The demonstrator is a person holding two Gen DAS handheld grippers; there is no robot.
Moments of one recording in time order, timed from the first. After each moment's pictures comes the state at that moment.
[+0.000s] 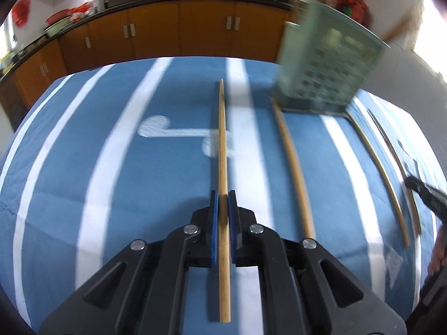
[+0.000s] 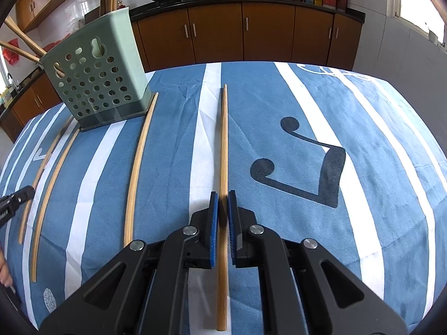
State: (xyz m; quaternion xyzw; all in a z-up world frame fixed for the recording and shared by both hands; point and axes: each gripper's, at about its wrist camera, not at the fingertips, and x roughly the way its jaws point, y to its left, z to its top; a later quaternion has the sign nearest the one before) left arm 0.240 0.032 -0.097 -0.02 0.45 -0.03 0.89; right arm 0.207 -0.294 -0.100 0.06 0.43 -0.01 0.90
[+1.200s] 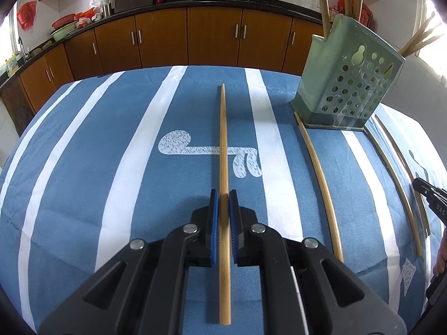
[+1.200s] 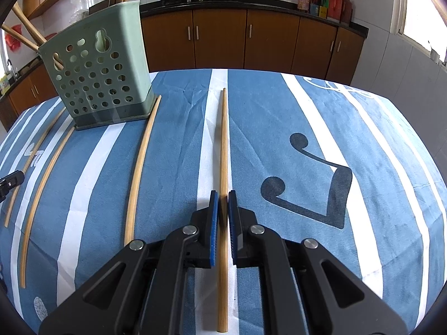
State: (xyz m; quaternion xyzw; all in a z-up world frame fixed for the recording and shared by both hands) left arm 0.252 0.047 -0.098 -0.01 0.43 -0.02 0.90; right arm 0.219 -0.282 -0.102 0.02 0.42 -0.02 0.91
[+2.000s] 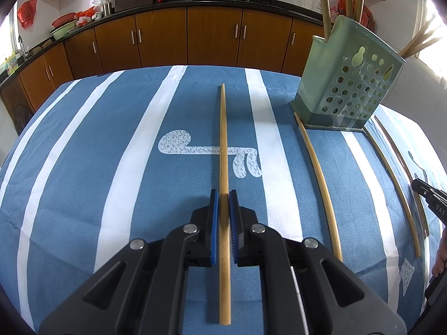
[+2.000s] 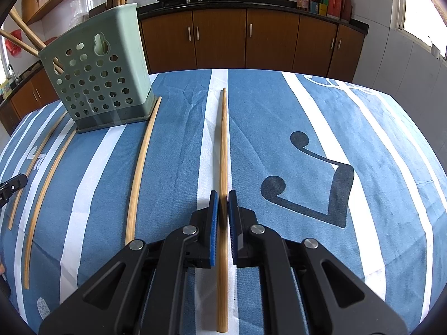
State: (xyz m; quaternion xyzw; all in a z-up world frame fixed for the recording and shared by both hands) left arm 0.253 0.049 -0.098 -0.02 0.43 -0.02 0.90; right arm 0.220 -0.284 -0.102 0.03 0.42 -0.01 0.91
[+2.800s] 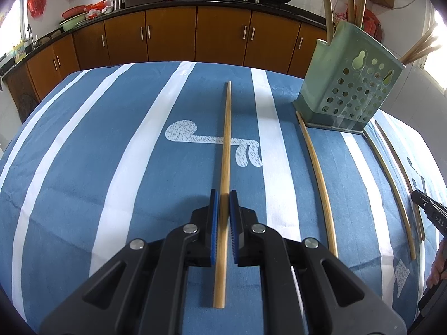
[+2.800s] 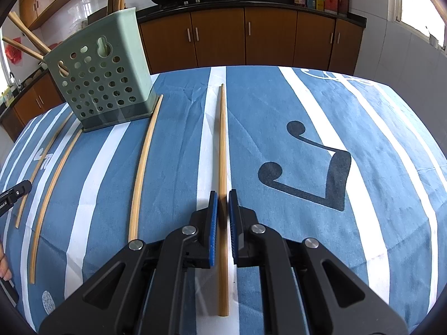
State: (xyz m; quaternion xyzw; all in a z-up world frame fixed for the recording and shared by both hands) left arm 0.239 0.050 -0.097 -0.04 0.43 -0.01 0.90; right arm 0.208 -0.287 -0.102 0.05 0.42 -0.01 0.91
